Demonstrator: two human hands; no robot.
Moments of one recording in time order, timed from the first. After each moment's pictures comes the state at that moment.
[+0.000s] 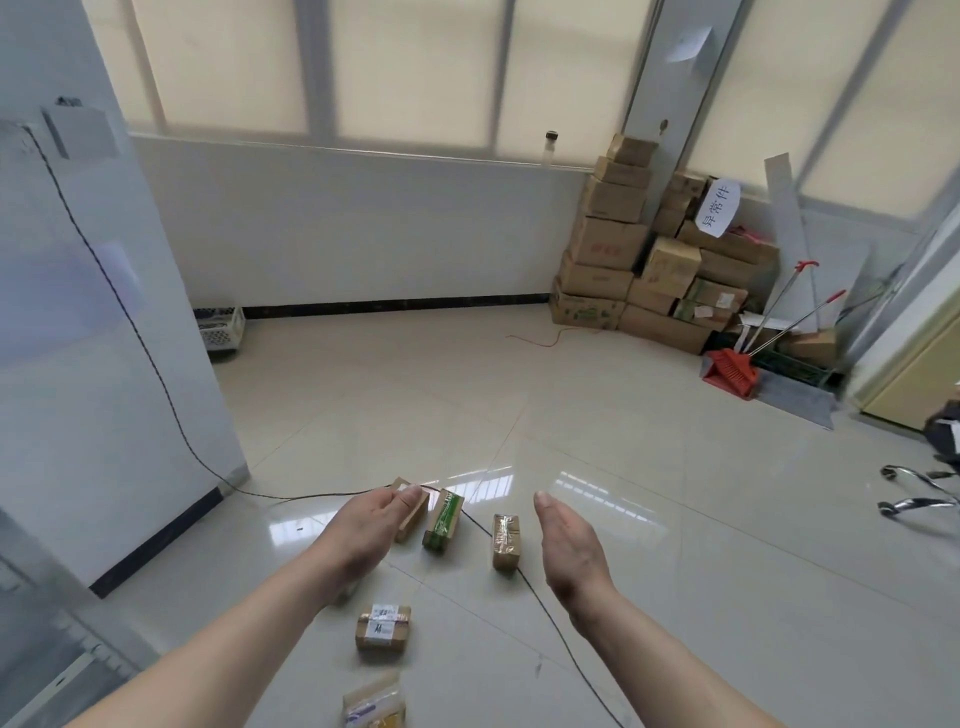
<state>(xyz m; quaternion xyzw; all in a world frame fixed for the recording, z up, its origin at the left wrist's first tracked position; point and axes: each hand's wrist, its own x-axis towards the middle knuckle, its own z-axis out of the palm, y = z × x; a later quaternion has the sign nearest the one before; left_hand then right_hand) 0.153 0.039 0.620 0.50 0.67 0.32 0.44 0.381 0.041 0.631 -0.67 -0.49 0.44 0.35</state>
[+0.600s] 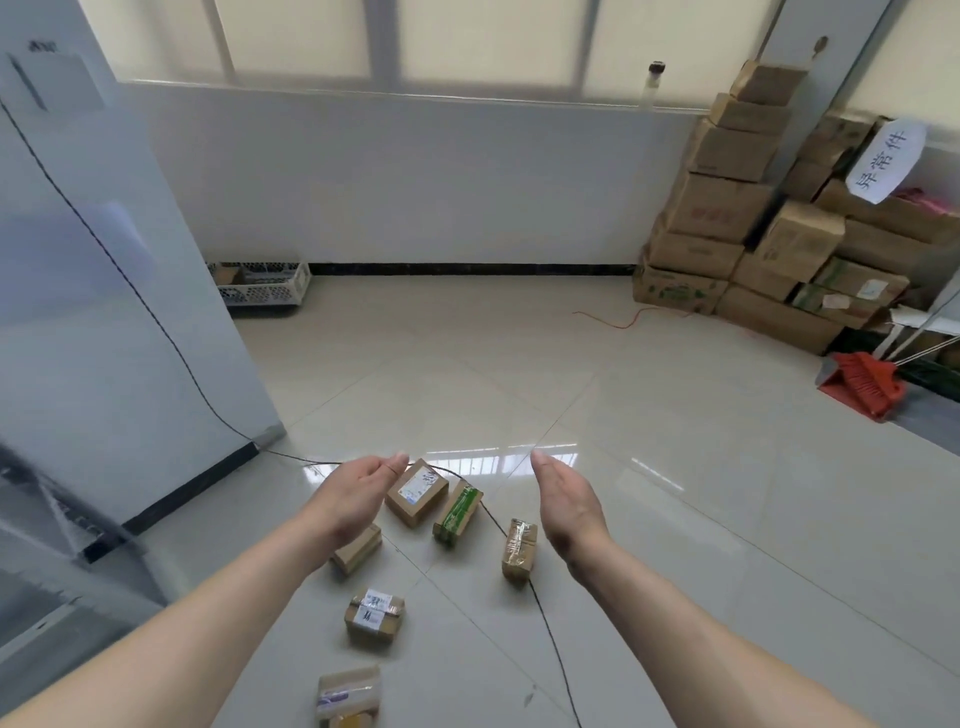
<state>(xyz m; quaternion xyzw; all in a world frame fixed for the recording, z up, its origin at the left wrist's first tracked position) 0.251 0.201 0.614 0.39 0.77 0.33 0.39 0.474 0.271 0.602 -0.62 -0.55 0.49 0.26</state>
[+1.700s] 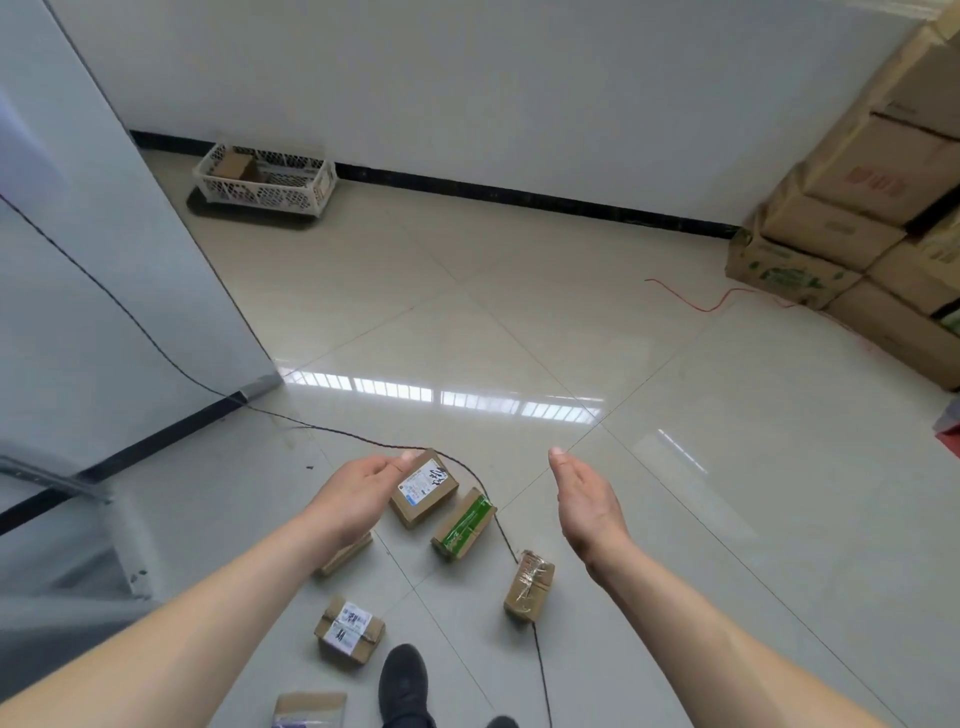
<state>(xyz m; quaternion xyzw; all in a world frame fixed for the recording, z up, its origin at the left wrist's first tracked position) 0.140 0.448 0.495 0.26 0.79 0.30 0.47 0.355 0.560 0.485 -0.63 -0.59 0.49 0.13</state>
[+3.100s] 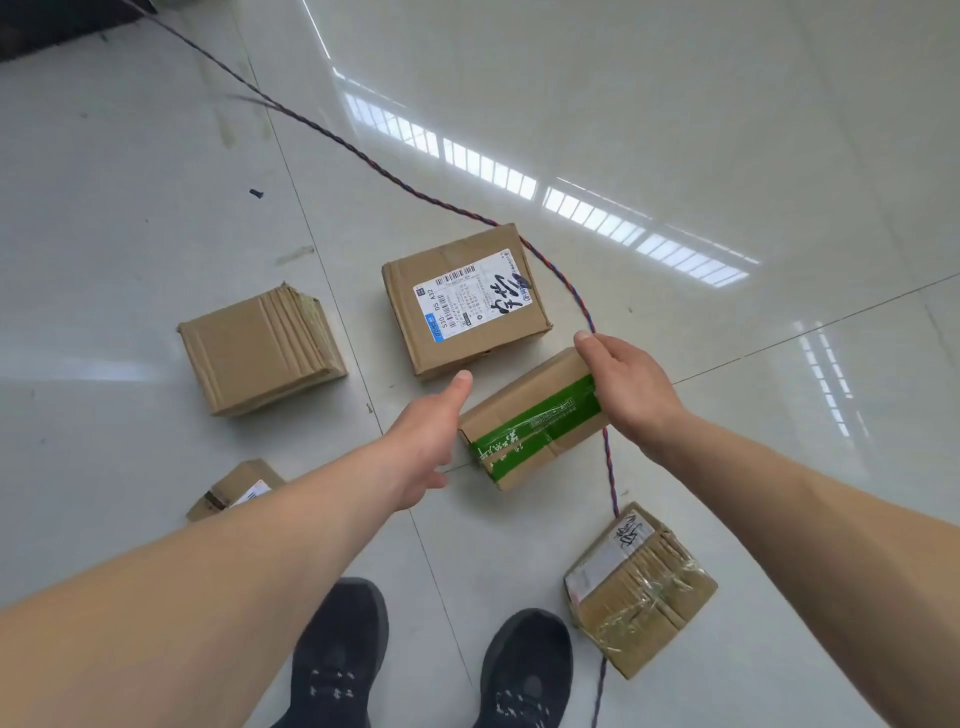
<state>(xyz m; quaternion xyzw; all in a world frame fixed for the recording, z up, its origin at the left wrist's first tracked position) 0.159 0.548 -0.131 -0.18 0.71 0.30 0.61 0.268 0.715 -0.137 -0.53 -0.69 0.47 -0.16</state>
